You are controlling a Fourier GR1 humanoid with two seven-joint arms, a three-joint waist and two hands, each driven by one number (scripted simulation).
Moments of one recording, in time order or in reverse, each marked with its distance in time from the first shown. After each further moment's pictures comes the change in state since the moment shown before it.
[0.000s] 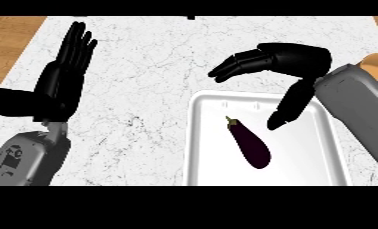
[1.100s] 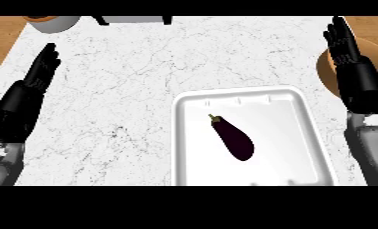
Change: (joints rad) left arm 0.161 0.236 -0.002 -0.029 -0.134 -0.030 0.031; right arm 0.485 0.157 -0.478 -0.155 -0.120 -0.780 0.397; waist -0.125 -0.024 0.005
